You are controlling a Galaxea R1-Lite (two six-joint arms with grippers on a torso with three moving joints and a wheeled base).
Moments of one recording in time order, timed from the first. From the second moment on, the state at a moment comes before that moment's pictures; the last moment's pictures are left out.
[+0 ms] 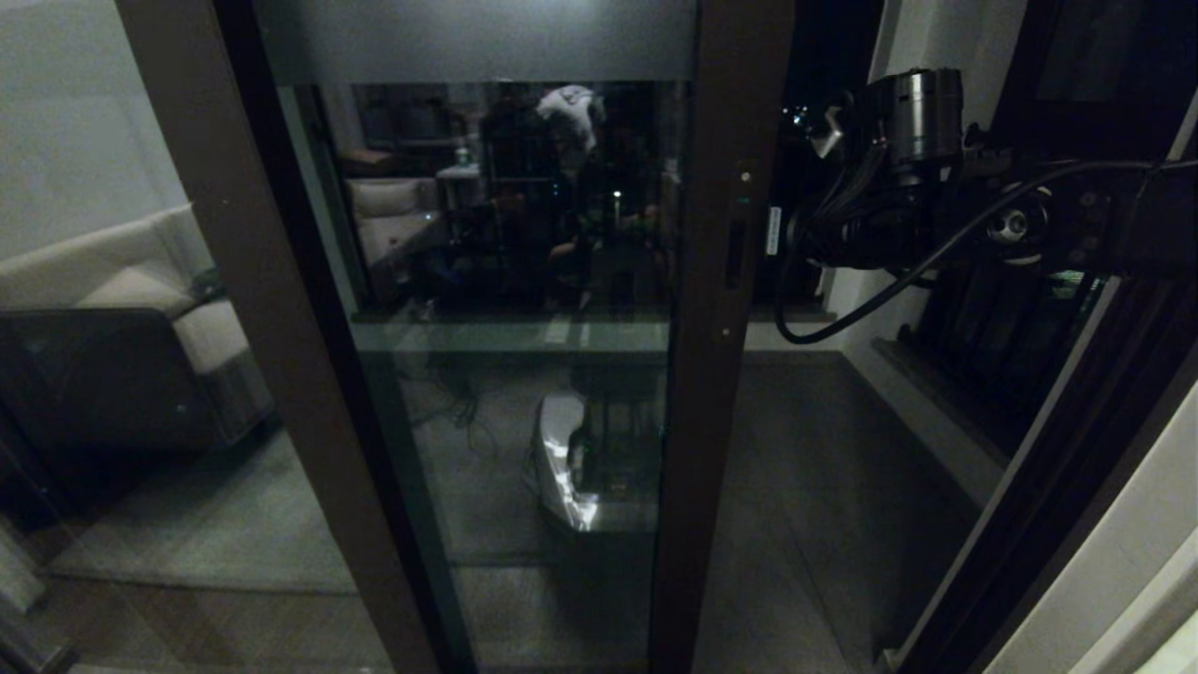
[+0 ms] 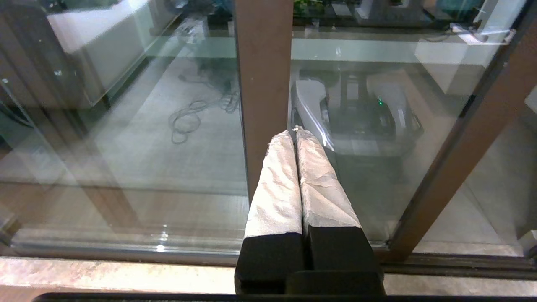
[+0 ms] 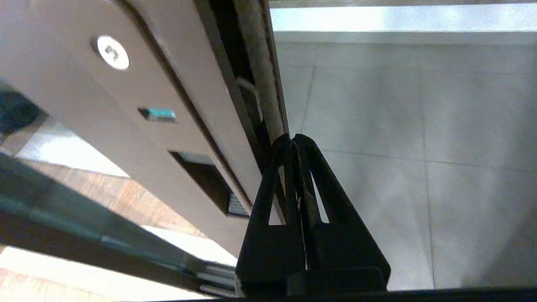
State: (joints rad) left arm 0.00 0.00 -0.04 0.11 0.00 0.01; right arm 0.38 2.01 -1.82 0.08 -0.04 0.17
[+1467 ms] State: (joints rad) left arm 0.00 0.00 -0.04 0.11 0.00 0.01; right arm 0.28 1.33 -1.15 0.10 -0.12 0.18
